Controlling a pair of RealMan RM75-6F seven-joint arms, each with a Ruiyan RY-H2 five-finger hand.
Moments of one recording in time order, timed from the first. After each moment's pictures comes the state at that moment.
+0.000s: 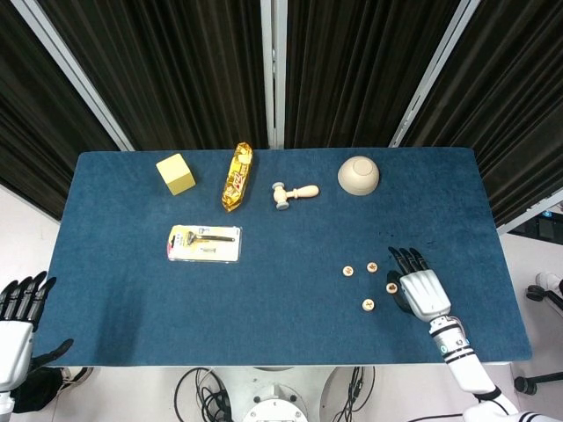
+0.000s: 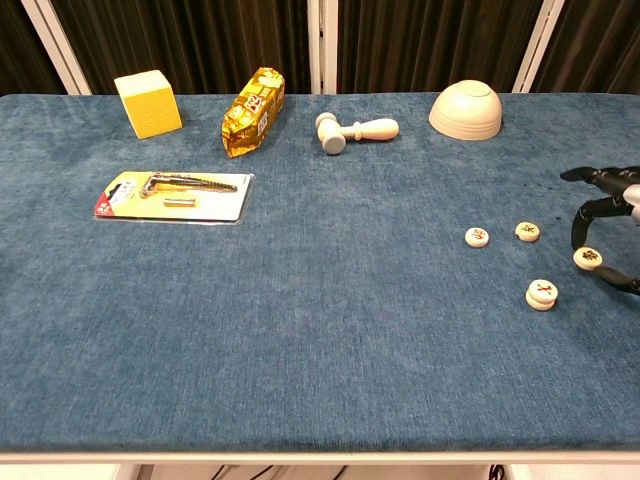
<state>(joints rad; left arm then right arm) 0.06 -1.08 0.03 -1.67 1.68 1.67 0.06 0.34 -1.48 0.00 -1.33 -1.48 1.20 -0.16</state>
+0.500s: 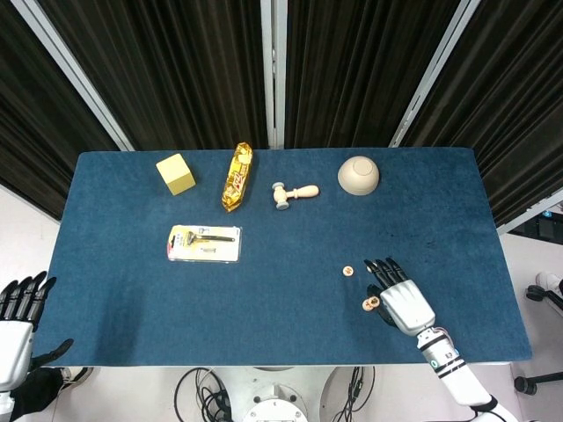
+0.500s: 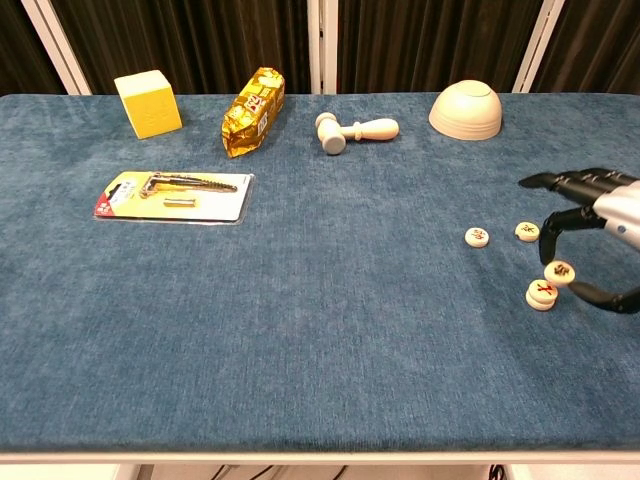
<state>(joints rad) 0.06 -1.08 0.03 -1.67 1.68 1.67 0.06 0.35 -1.44 -0.04 -1.49 -1.57 1.19 -0.27</state>
